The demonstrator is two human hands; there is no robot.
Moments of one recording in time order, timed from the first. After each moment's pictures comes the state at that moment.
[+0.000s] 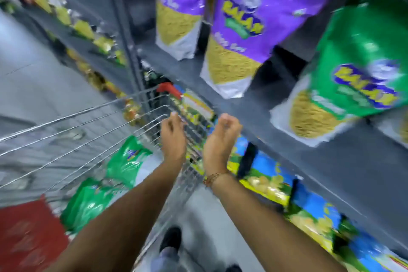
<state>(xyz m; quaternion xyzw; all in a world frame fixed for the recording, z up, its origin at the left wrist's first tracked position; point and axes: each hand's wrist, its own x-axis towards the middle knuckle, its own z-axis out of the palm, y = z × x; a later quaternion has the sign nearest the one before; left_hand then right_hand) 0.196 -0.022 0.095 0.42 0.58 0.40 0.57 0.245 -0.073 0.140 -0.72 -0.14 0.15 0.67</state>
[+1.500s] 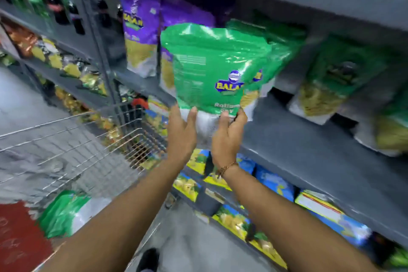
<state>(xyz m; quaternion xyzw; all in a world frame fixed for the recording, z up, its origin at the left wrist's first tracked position) 0.230 -0.193 0.207 0.63 0.39 0.47 0.49 0.296 -0.239 0.197 -0.65 -0.26 0.08 0.71</state>
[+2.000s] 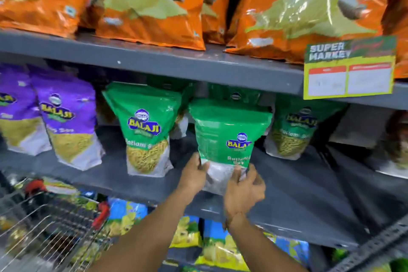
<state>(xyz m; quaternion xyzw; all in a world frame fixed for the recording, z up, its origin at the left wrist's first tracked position) 0.423 -0.282 0.227 0.79 0.24 0.19 0.53 0.465 -0.364 0.185 -0.80 0.04 -0.20 0.56</state>
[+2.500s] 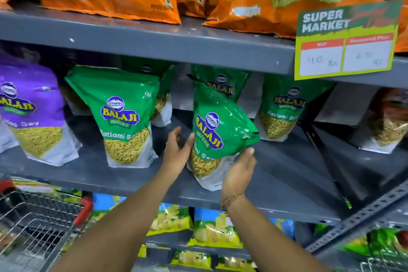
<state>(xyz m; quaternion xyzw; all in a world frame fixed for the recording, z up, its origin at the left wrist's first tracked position) 0.454 -0.253 0.205 0.72 0.26 0.21 0.61 0.482 -0.375 0.206 -0.60 0.16 -0.06 0.78</state>
